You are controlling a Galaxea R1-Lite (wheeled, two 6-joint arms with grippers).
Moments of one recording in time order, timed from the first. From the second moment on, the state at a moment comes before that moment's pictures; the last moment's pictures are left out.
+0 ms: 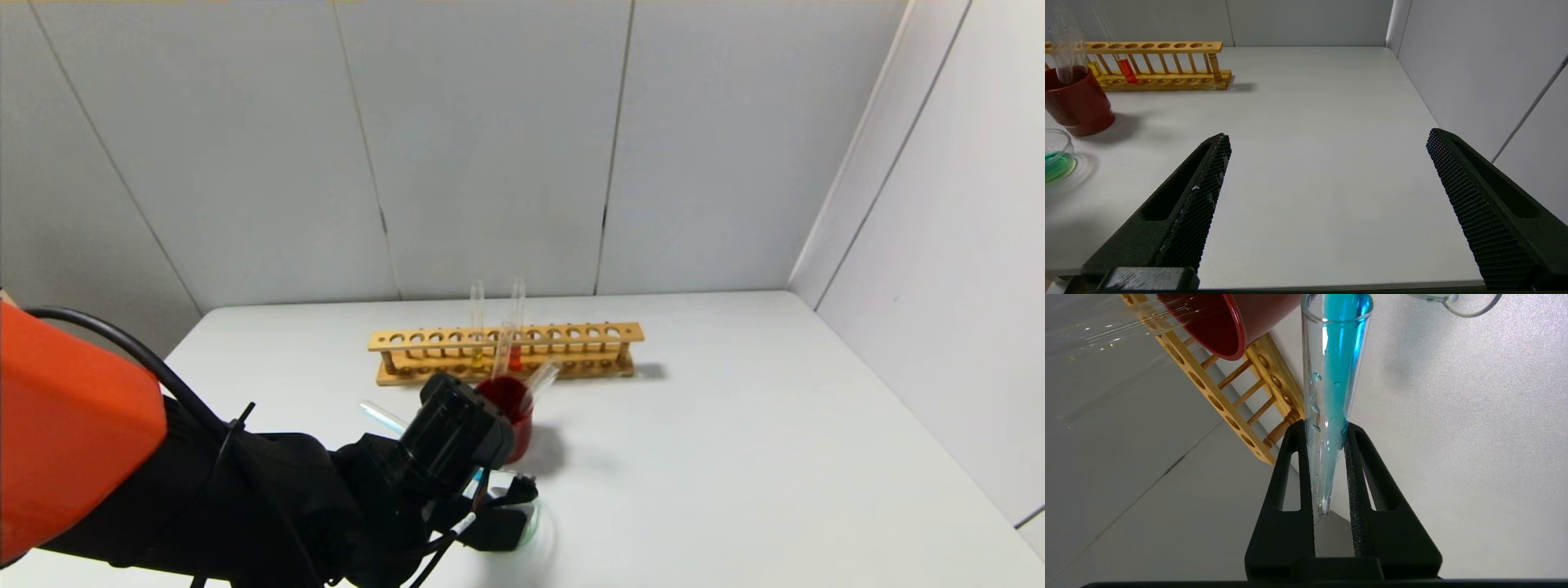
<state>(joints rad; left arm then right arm) -0.84 1.89 -0.80 -0.24 0.62 1.34 0.00 0.00 0.00 -0.01 0.00 0.00</state>
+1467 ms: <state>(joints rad) -0.90 1.91 -0.80 -0.24 0.67 1.37 0.00 0.00 0.00 -0.01 0.00 0.00</state>
